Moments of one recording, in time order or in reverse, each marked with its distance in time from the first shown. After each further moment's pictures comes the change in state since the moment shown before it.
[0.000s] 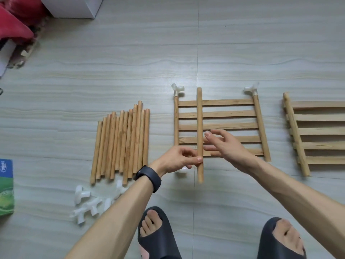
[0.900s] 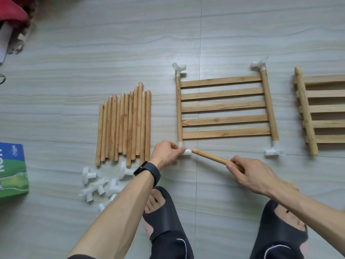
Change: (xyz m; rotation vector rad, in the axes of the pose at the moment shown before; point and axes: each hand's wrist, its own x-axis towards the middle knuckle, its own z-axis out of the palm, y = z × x) left_hand -0.003 -0.068 0.006 0.343 0.413 -0.306; right_hand -0.060 0.125 -0.042 -1.005 0.033 -0.159
